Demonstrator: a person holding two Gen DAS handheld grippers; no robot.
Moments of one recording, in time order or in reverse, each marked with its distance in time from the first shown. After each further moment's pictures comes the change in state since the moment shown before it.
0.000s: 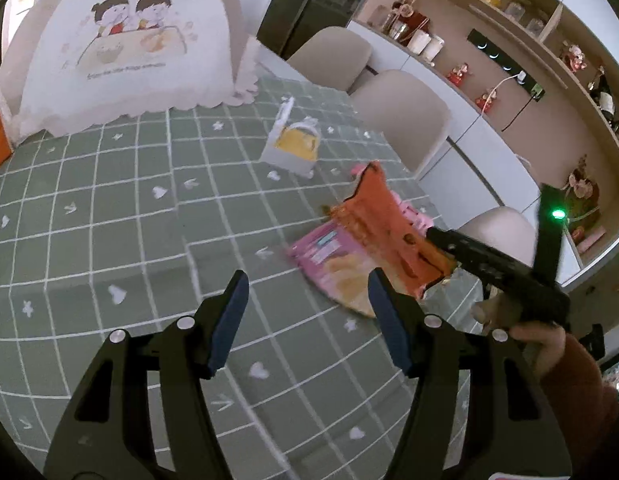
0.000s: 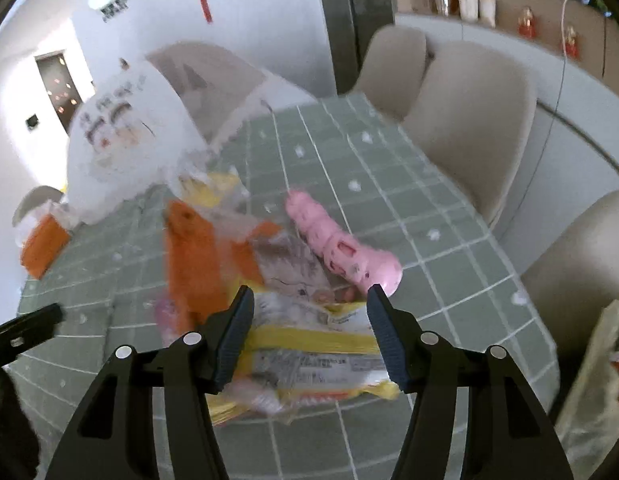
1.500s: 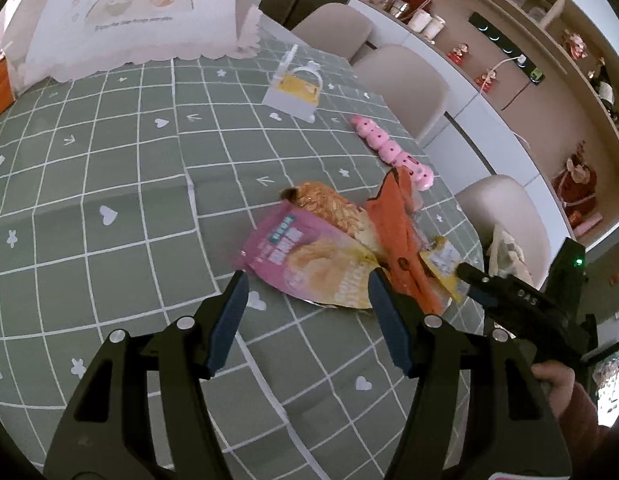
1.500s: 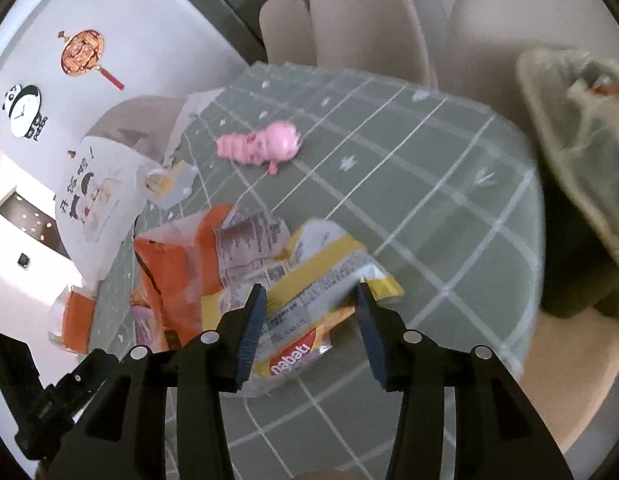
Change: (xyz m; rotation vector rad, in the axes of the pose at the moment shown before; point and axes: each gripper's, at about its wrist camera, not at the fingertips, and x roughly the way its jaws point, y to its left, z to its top) left arm 0.003 0.003 -0.046 -0.018 0.075 -0.022; right arm -0.045 -0.044 -0.103 0.480 0.005 0.075
